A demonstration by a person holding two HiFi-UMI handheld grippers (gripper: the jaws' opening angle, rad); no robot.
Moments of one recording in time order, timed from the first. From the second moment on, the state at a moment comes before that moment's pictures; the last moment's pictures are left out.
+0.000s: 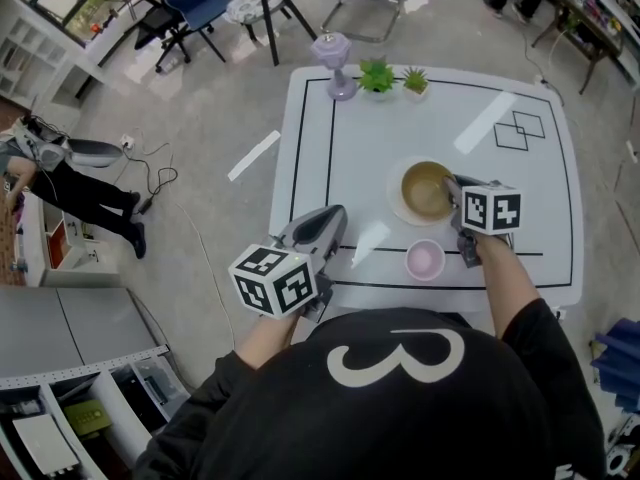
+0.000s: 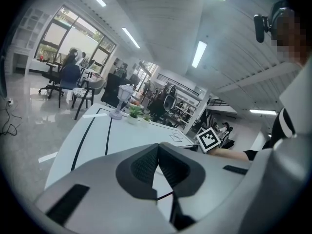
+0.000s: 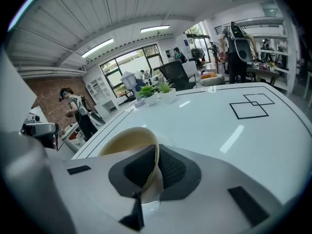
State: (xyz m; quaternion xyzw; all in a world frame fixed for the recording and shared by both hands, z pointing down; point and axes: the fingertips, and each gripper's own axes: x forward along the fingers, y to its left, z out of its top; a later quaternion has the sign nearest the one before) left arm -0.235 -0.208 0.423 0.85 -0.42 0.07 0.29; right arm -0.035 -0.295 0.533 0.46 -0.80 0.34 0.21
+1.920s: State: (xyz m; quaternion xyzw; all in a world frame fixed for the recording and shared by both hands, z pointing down) left arm -0.161 -0.191 0.419 0.89 -0.34 0.08 0.29; right arm 0.084 -0.210 0.506 0.57 -0.73 0.35 0.13
